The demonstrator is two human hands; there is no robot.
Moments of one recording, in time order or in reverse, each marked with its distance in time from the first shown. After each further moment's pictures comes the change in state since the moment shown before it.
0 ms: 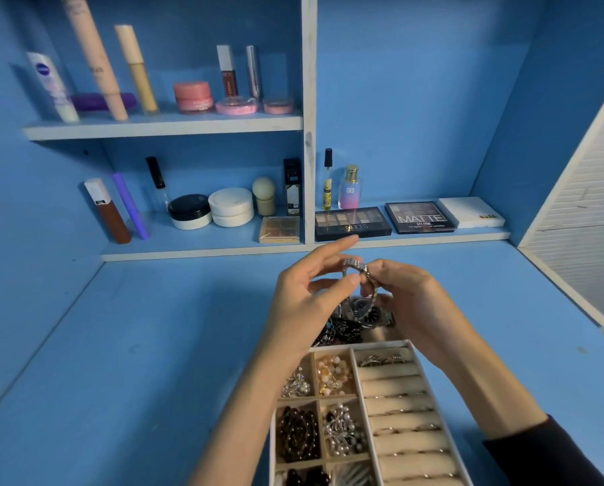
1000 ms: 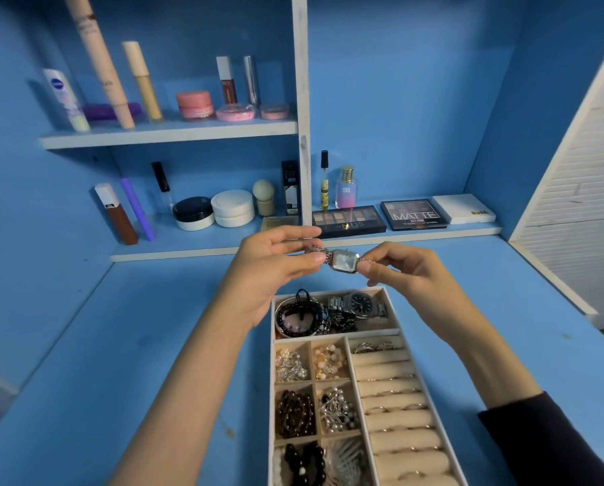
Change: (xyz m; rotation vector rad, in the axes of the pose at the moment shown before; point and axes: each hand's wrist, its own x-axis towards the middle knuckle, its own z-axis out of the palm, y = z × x) left_hand 0.015 0.034 -0.031 -0.036 0.029 -0.269; right_hand -0.009 -0.017 -0.013 -0.187 0.025 -0.134
